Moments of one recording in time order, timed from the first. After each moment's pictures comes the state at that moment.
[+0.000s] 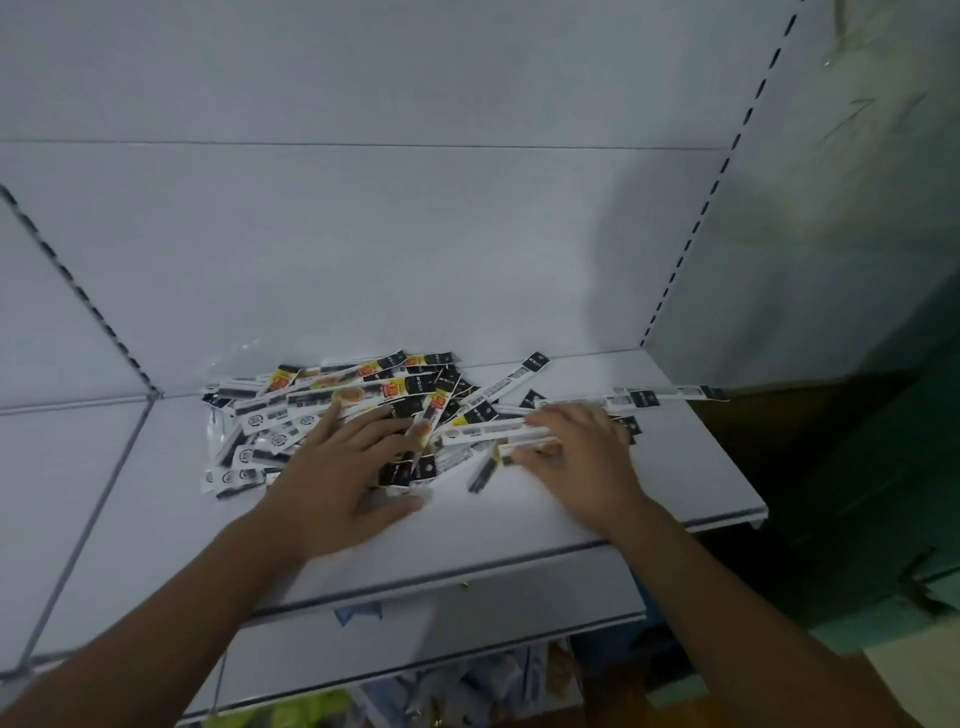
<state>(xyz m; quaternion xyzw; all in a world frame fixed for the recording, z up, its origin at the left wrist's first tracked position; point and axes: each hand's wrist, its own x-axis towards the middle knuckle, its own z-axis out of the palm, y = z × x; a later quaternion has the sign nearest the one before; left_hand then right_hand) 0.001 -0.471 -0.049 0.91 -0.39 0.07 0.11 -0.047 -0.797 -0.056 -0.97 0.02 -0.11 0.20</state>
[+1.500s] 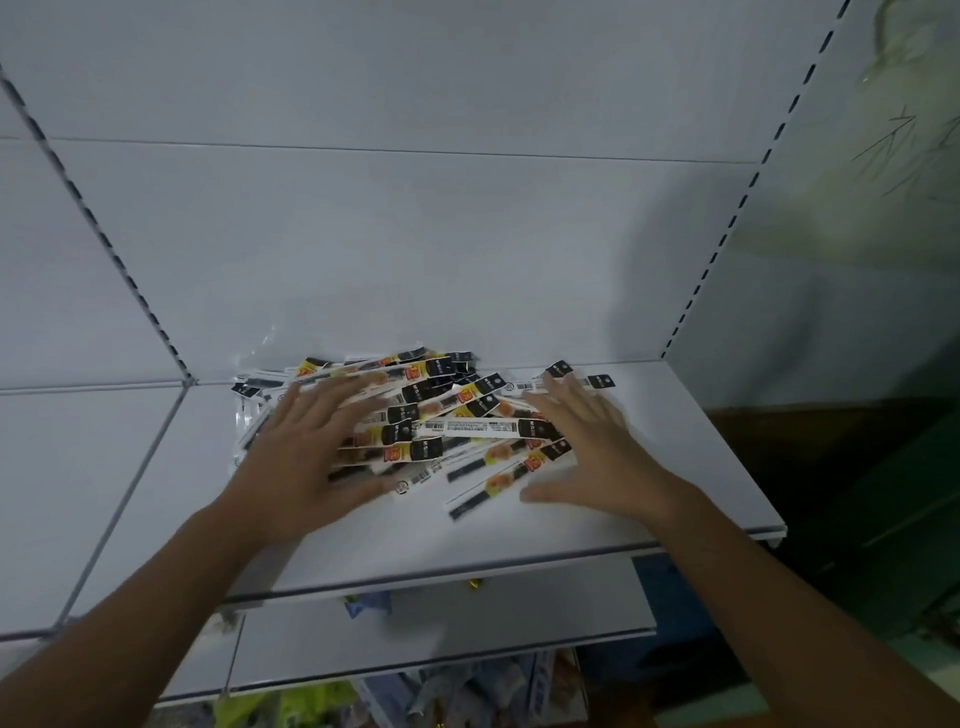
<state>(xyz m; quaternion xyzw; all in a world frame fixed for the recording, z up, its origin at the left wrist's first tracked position) -0.001 -0.434 -0.034 0.92 -0.32 0.16 0.18 -0.035 -0.813 -0.031 -0.97 -0.14 0.02 0.19</state>
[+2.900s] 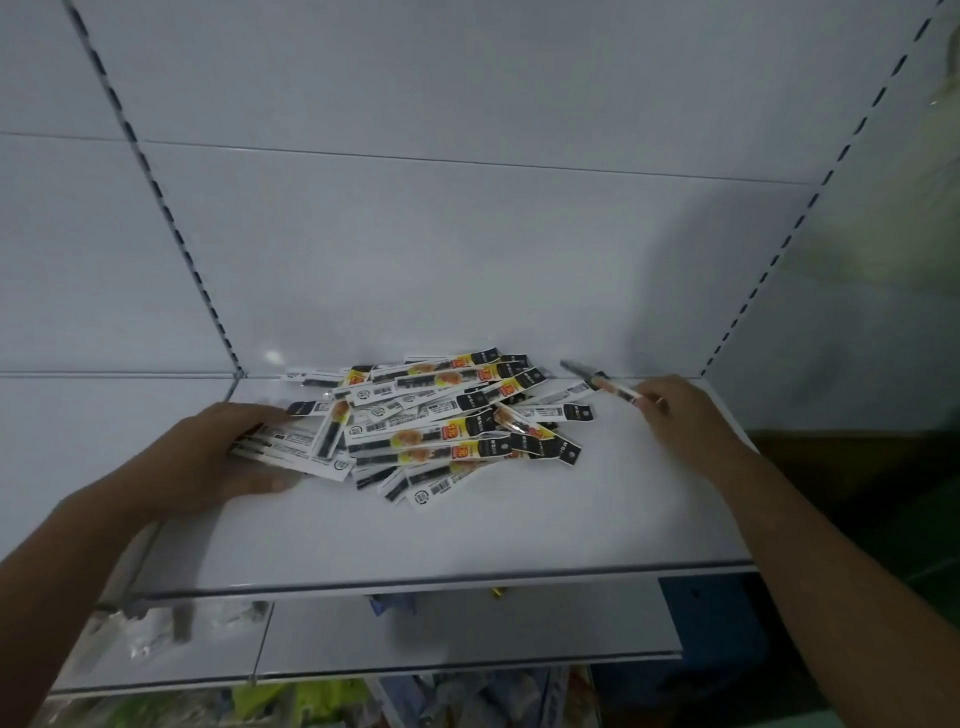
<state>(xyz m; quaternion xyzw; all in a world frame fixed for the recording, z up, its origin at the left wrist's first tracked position) 0.020 -0.284 -0.034 0.96 -0.17 -0.03 0.21 0.015 -0.863 -0.018 -0.97 0.01 -0.09 0.22</state>
